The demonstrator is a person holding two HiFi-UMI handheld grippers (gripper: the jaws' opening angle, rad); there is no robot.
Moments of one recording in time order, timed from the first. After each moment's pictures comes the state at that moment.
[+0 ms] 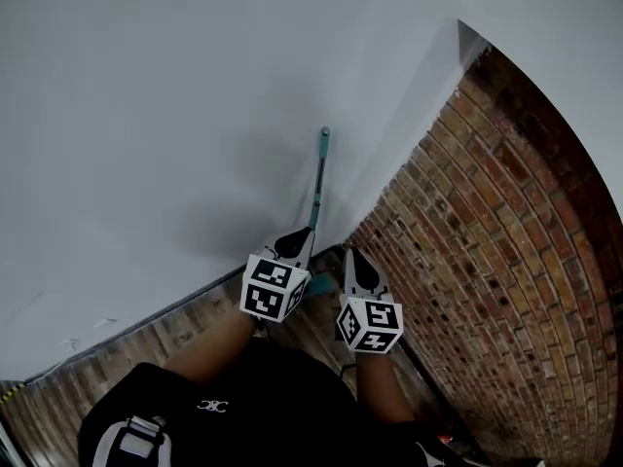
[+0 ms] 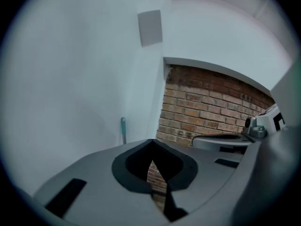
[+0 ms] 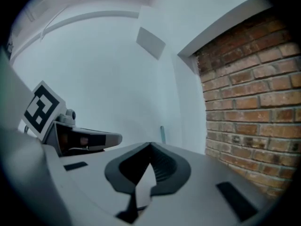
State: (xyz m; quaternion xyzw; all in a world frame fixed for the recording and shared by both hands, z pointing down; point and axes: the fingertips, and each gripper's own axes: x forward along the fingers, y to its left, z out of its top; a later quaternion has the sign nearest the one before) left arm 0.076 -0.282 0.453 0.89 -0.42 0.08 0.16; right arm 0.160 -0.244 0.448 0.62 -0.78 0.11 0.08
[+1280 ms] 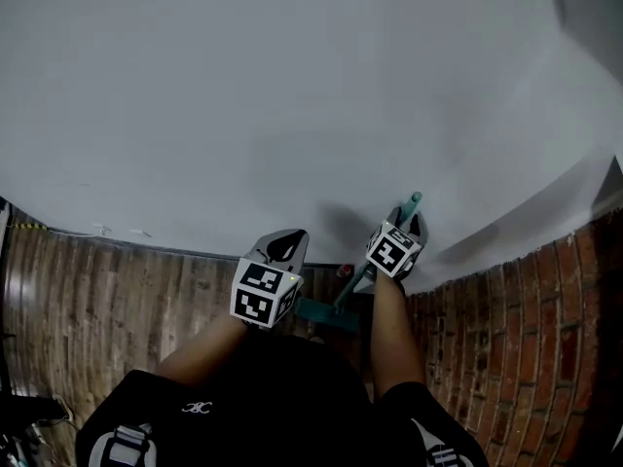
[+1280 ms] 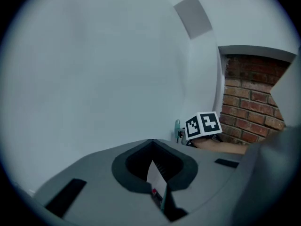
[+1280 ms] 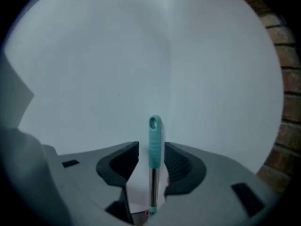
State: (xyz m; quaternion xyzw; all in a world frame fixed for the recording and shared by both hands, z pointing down) left arm -0.025 -0.358 0.472 0.70 -0.68 0.09 0.20; right arm 0.136 -0.572 0.551 0.60 -0.78 0.11 0.18
